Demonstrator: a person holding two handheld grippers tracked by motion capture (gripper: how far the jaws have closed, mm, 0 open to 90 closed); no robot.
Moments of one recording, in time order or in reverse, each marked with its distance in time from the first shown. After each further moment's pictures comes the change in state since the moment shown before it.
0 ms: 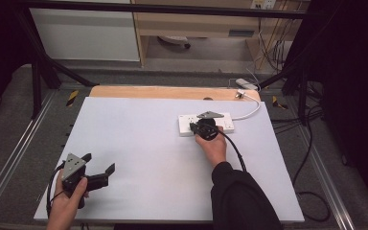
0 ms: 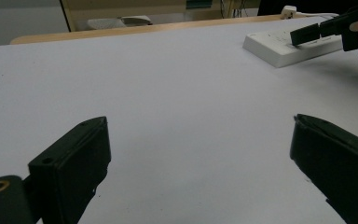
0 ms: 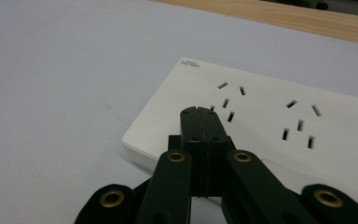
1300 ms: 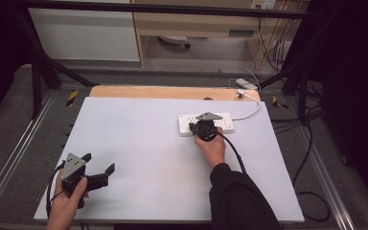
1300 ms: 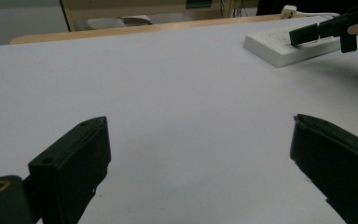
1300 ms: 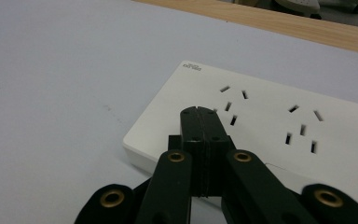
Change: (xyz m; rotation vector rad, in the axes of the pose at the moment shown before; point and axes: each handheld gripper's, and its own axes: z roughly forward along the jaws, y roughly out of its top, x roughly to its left) left arm 0.001 0.000 0.000 0.000 -0.001 -0.002; right arm 0.004 -0.003 0.002 -0.025 -0.016 -0.027
